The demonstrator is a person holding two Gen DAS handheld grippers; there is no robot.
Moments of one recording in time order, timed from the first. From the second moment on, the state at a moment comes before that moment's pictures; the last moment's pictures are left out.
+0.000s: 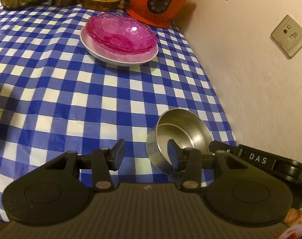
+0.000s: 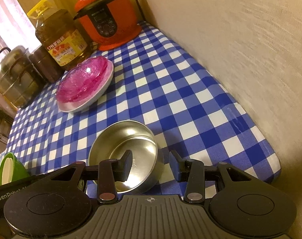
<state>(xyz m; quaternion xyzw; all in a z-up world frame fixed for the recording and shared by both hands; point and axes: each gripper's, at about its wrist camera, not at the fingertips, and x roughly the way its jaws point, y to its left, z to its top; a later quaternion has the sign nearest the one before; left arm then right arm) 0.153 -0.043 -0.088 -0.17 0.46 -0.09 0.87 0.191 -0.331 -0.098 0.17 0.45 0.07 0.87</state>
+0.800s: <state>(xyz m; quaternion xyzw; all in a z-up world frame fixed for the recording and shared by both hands) 0.178 -0.071 -0.114 -0.16 0.47 -0.11 0.86 0.201 -0.330 -0.116 0.17 0.47 0.08 0.87</state>
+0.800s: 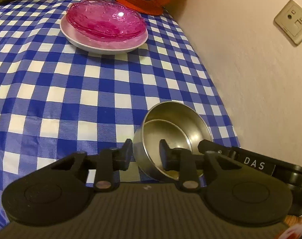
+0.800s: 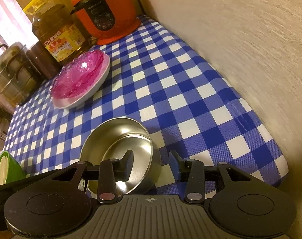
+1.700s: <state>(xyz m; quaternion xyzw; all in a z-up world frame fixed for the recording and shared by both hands) 0.179 -0.074 -0.117 -0.14 0.47 -0.11 0.86 0.202 -0.326 -0.120 0.16 0.47 0.08 0.87</state>
